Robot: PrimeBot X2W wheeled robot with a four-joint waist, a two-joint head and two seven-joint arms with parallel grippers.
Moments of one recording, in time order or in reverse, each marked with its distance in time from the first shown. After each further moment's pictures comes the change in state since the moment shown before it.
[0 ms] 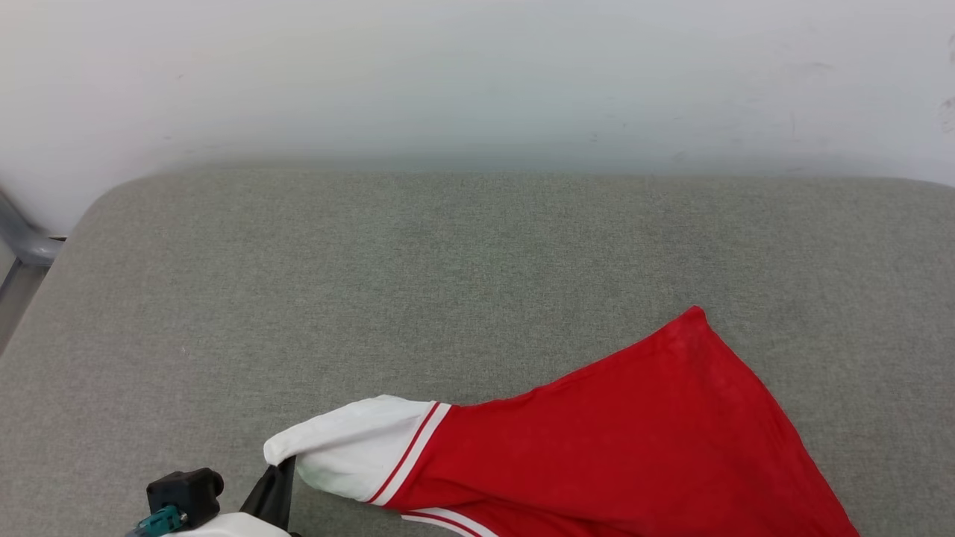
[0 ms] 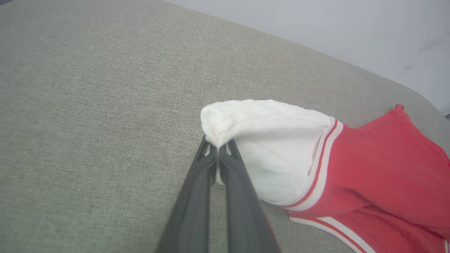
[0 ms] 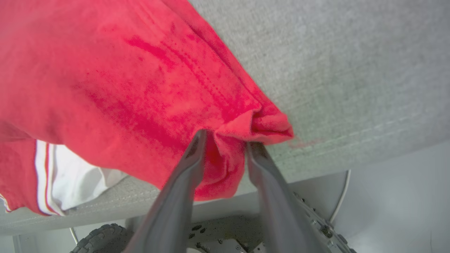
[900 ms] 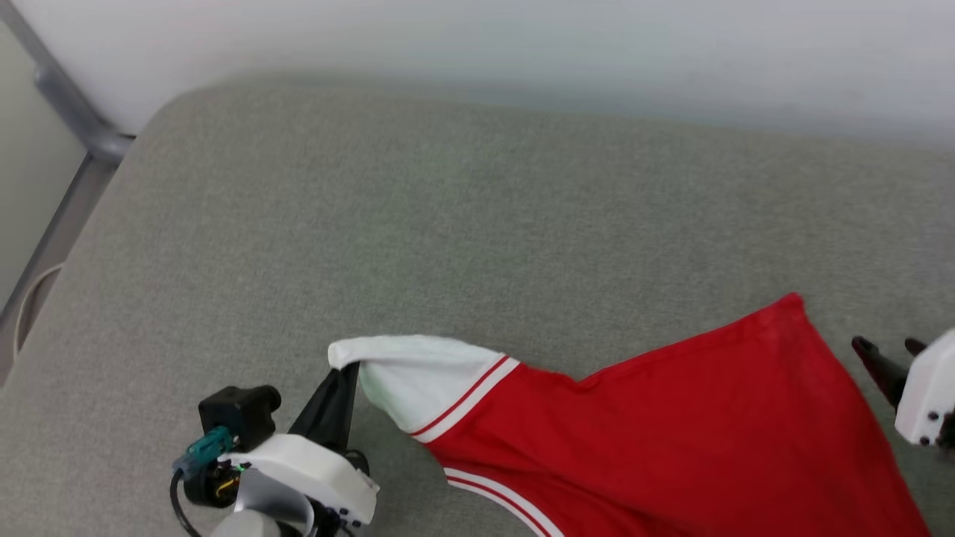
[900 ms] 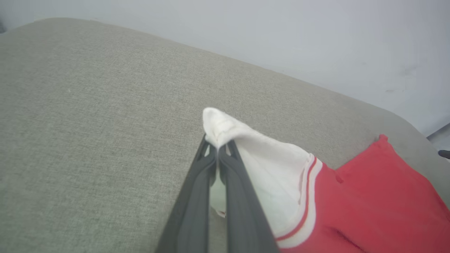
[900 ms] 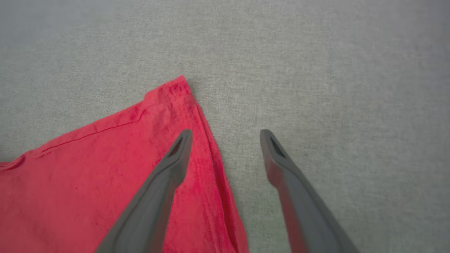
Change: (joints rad) left arm -0.183 -0.065 -0.076 -0.019 0.042 -0.046 -0.042; right arm -0.548 -0.343 0.257 0.157 0.036 0.000 0.048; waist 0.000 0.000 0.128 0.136
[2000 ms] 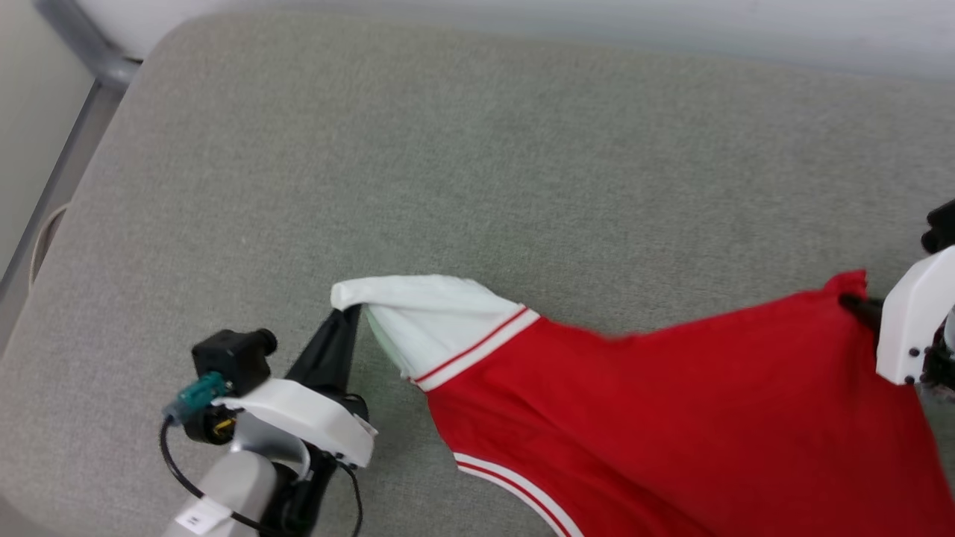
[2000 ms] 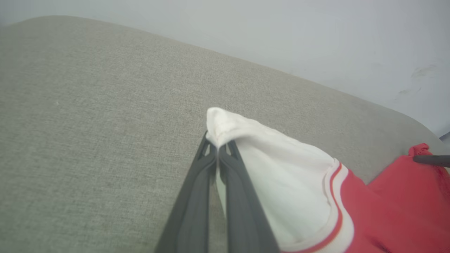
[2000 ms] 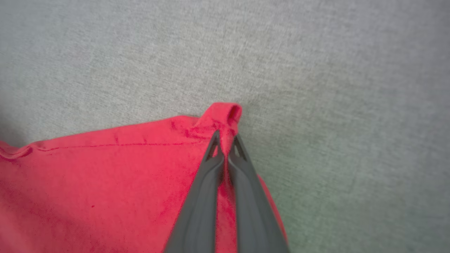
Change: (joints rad) left arm -0.148 -0.017 0.001 0.088 -0.006 -0.058 -0.041; right arm -0.198 -0.074 0.176 0.046 0.122 0.000 0.196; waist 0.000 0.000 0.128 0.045
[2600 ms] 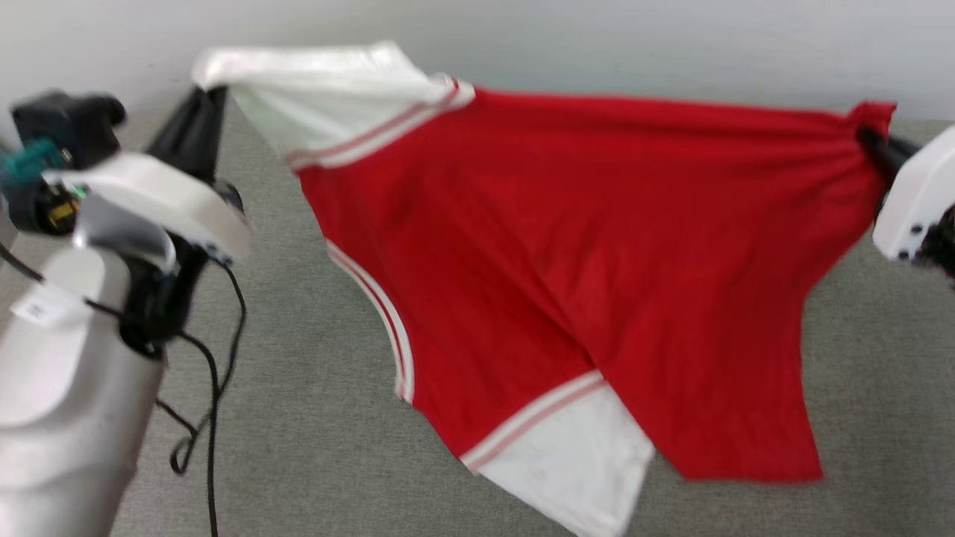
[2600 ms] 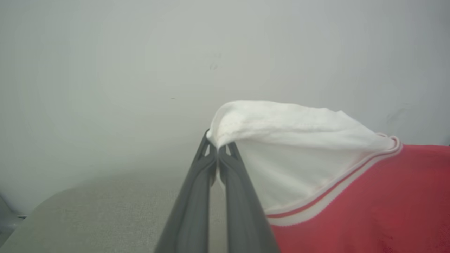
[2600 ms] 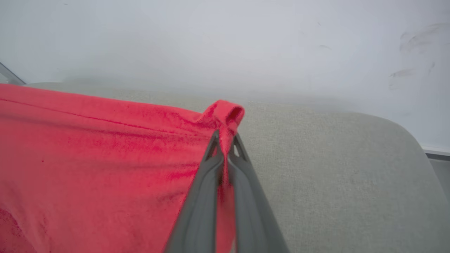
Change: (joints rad) left arm -0.372 0.172 0.088 0.045 0.006 -0.002 0.168; right arm -0.202 0.122 -0.092 0.016 -0.188 0.000 -0.195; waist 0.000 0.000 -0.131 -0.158
